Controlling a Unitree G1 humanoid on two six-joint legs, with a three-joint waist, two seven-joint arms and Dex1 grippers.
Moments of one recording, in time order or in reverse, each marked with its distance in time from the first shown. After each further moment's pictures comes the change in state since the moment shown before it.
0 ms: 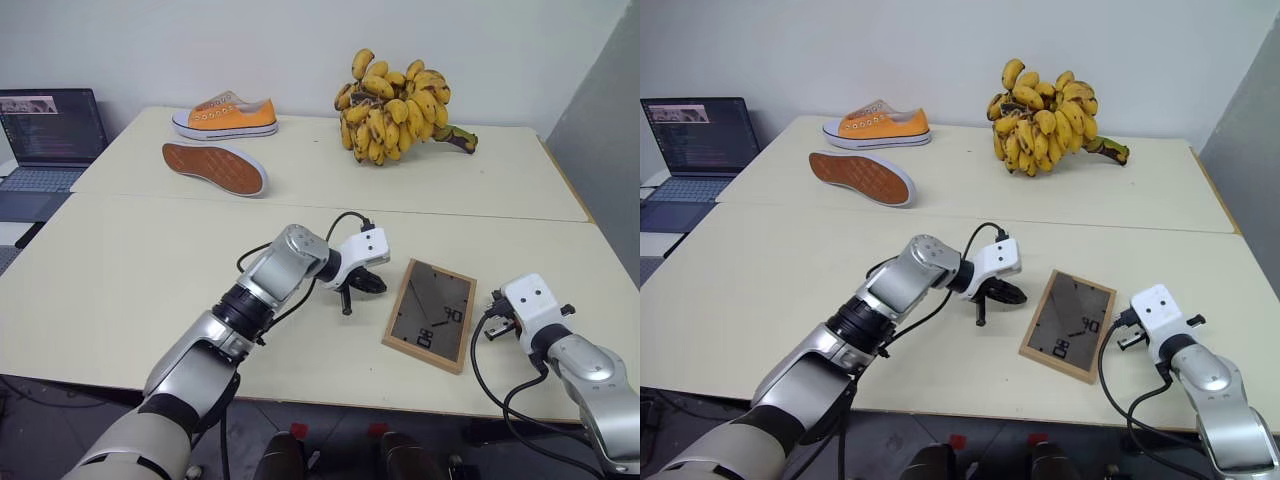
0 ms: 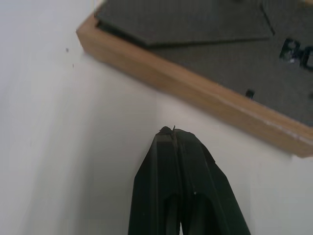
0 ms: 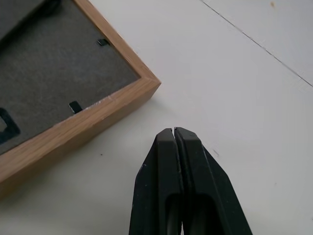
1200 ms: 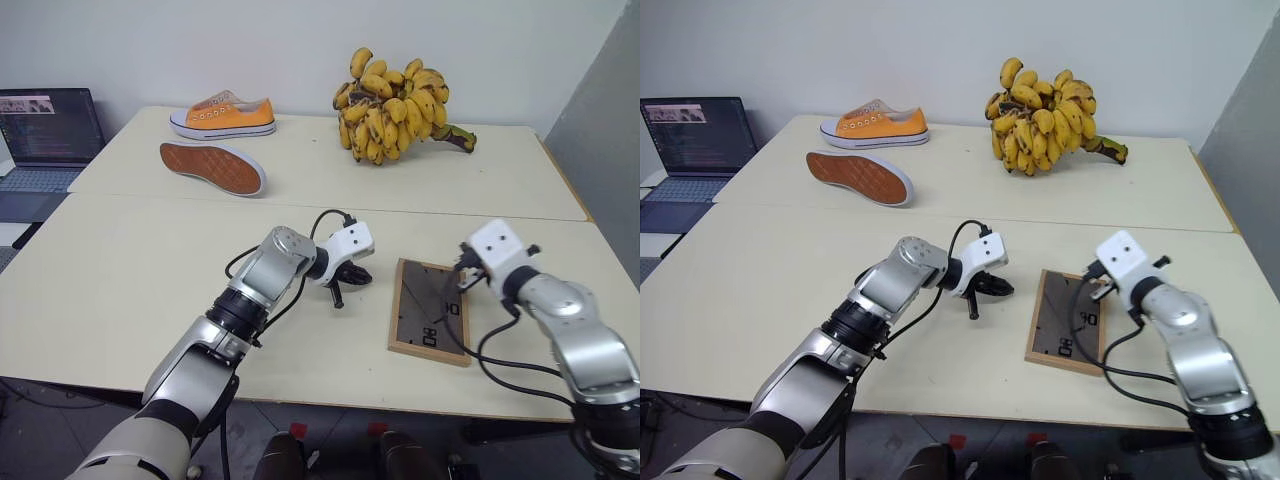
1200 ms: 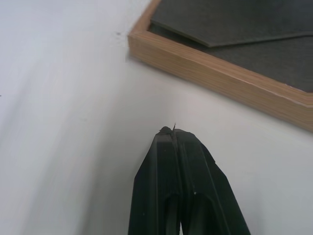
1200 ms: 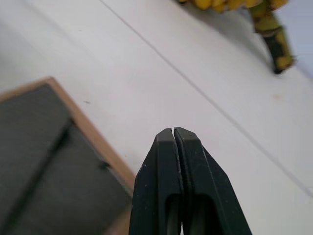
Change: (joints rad) left arm 0.050 0.000 0.078 0.018 0.052 0.026 0.052; right arm -0.269 -0.093 0.099 0.017 -0.041 0.116 0.112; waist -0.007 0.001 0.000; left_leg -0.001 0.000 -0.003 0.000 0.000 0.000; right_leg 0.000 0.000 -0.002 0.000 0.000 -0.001
